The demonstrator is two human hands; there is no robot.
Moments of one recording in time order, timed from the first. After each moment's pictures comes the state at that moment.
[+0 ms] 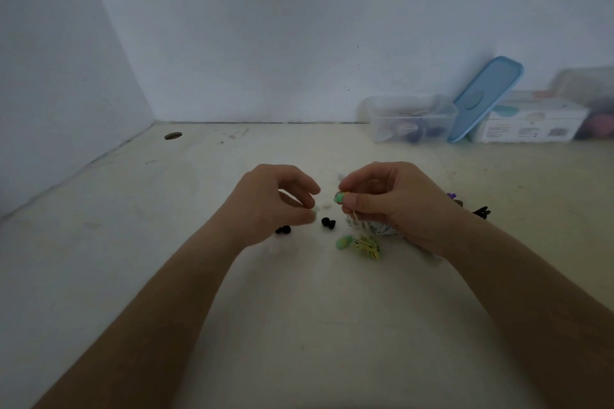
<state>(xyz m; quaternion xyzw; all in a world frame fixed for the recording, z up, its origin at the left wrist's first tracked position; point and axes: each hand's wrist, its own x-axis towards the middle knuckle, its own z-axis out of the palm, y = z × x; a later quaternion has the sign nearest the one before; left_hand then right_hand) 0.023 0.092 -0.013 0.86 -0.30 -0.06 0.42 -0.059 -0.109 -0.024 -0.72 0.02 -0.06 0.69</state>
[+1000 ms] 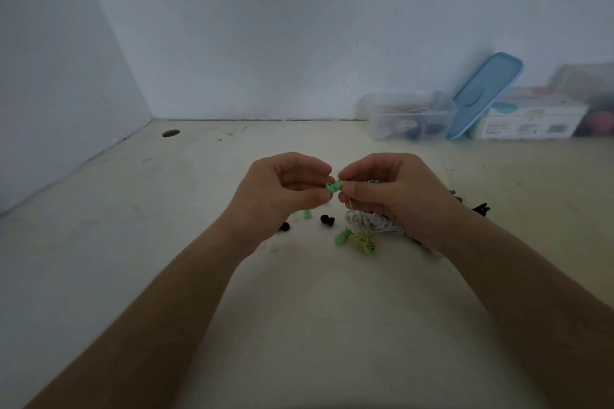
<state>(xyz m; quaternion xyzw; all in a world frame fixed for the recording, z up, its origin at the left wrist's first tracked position) 0.009 0.080 -0.014 0.71 -0.29 -0.10 0.63 -0.061 -0.106 -0.019 -0.70 0.00 -0.09 0.71</state>
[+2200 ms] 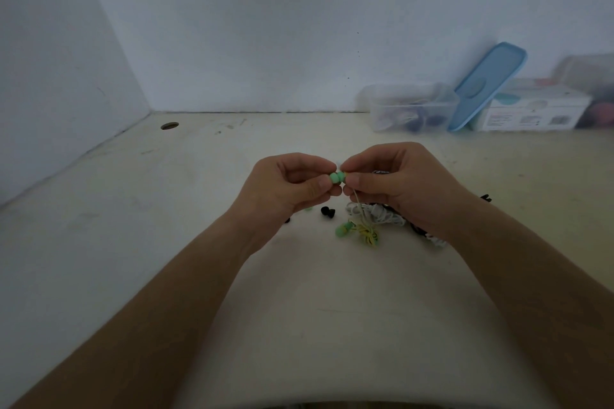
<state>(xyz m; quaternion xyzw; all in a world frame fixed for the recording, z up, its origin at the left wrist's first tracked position) 0.009 0.073 -0.024 0.65 -0.25 -0.18 0.70 -0.059 -0.113 -0.020 -0.72 -0.02 -0.08 0.69</state>
